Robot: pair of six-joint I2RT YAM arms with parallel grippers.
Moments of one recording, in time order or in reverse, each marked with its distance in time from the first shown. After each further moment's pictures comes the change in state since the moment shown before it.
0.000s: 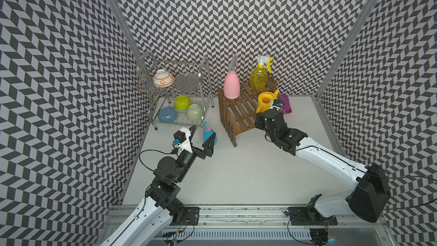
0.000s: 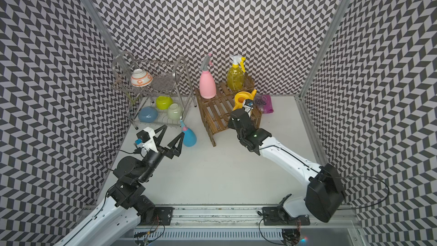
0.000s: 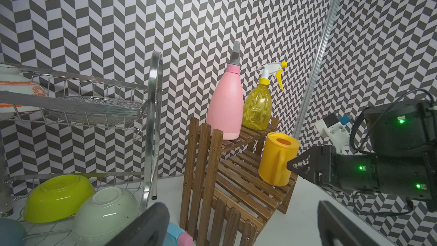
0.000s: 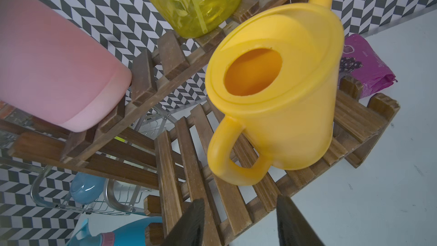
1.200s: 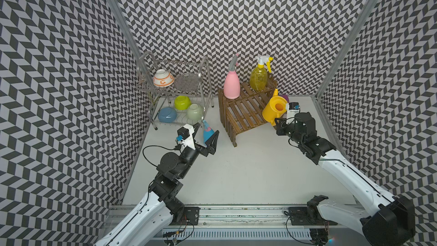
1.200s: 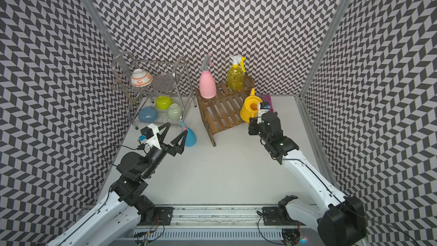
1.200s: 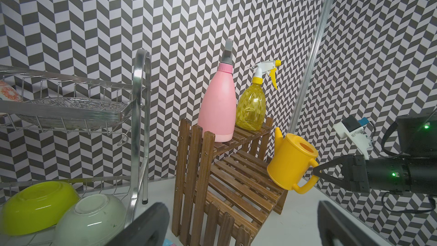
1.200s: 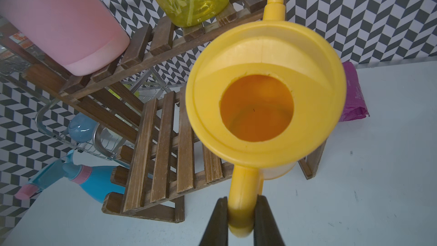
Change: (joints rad) left arm 0.000 0.069 0.026 0.050 0.033 -0.007; right arm -0.272 -0.280 -0.232 0.019 -0.381 -0.367
